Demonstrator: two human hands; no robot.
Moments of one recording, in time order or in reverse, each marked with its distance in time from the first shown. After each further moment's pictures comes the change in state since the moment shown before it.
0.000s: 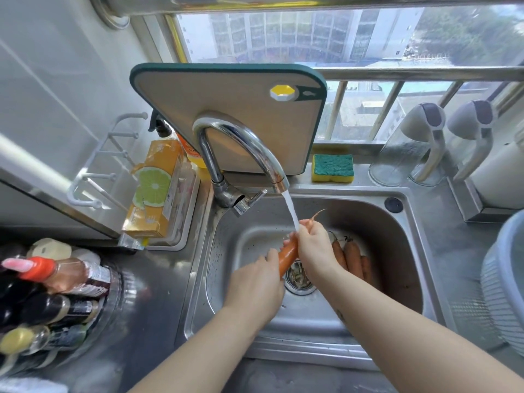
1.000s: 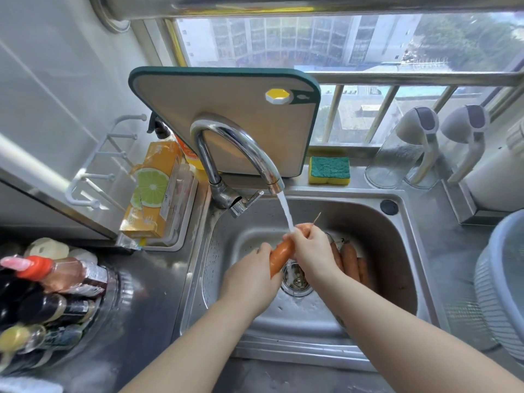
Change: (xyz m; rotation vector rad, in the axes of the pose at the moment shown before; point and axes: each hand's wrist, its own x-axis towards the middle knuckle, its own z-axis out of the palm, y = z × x) left_hand 0.006 -0.002 -0.009 -0.209 -0.033 -0.080; right_hand -0.002 0.006 -0.007 -0.164 0.030 -0.030
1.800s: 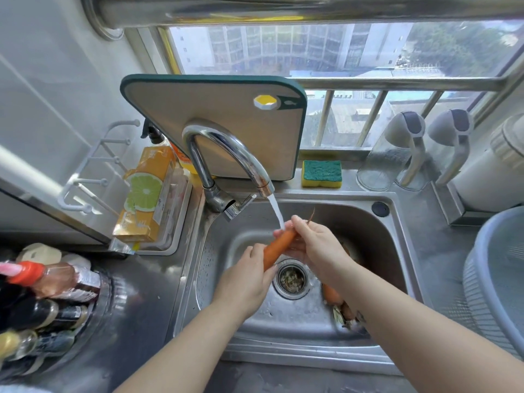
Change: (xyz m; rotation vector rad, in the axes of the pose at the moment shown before) left_hand 0.006 -0.008 0.012 -0.127 0.055 0.060; right_hand -0.010 -0.027 -0.032 0.320 -0.350 0.032
